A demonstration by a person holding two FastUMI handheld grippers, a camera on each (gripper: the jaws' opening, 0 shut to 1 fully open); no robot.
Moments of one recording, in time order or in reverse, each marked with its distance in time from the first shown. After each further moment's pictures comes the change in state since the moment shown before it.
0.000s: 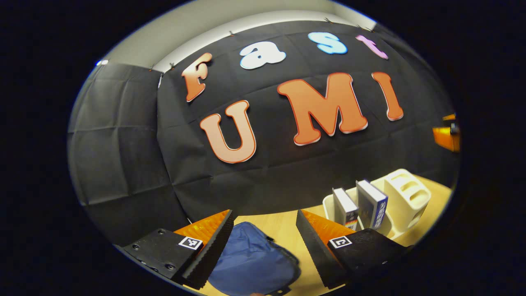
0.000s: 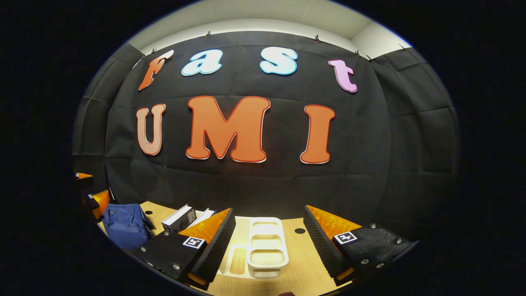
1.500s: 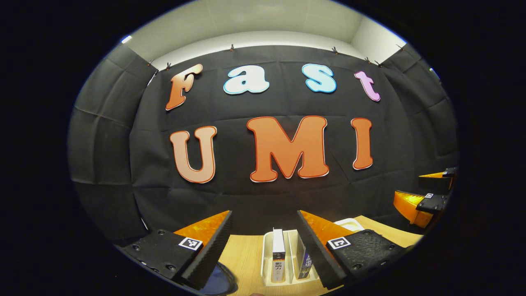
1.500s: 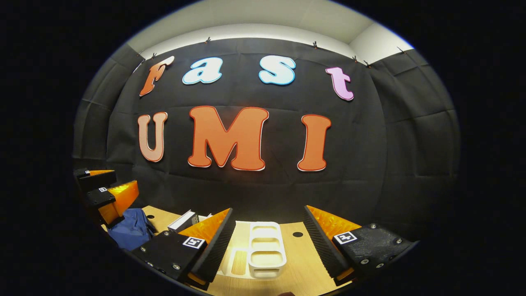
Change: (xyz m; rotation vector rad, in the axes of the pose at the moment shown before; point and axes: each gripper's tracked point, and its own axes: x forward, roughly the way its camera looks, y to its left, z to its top) left arm -0.030 -0.090 0.134 -0.295 -0.219 -0.195; right arm -0.025 -0.001 0.026 0.019 -0.050 -0.007
